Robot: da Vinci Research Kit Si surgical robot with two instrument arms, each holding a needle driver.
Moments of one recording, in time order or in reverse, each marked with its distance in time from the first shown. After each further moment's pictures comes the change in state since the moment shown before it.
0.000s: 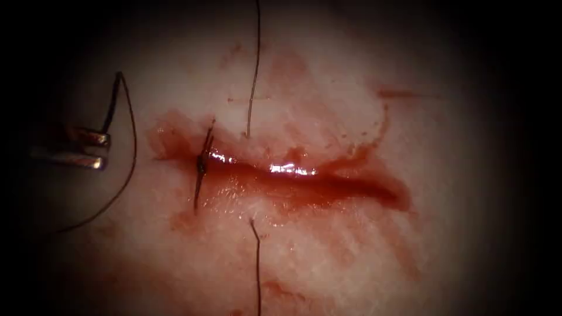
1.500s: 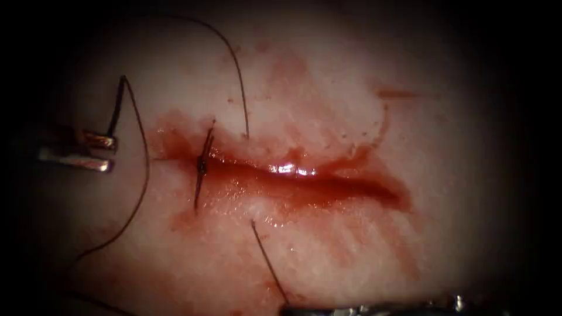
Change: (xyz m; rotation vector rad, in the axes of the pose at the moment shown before) right arm 0.001 -0.001 0.006 0.026 0.070 -0.077; left arm -0.001 0.000 0.001 0.000 -0.014 -0.006
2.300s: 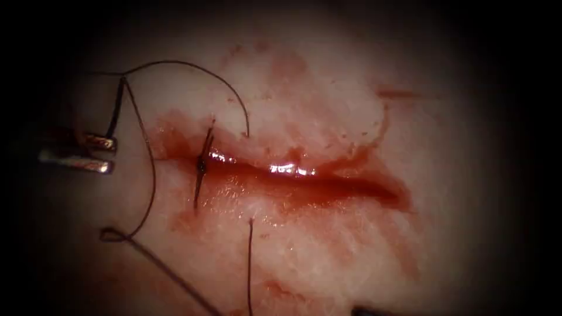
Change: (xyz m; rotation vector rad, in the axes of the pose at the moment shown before) right arm -0.001 0.002 -0.007 -0.106 -0.009 0.030; left arm 0.000 0.000 0.000 -0.003 -0.006 0.002
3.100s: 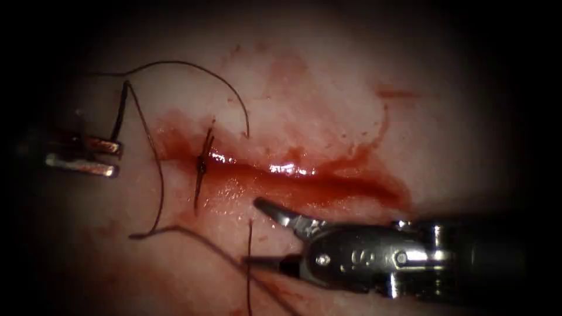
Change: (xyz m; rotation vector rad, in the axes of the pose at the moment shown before) right arm -0.002 0.004 0.015 -0.090 -0.019 -0.007; left arm 0.000 0.000 0.001 -0.002 -0.013 0.004
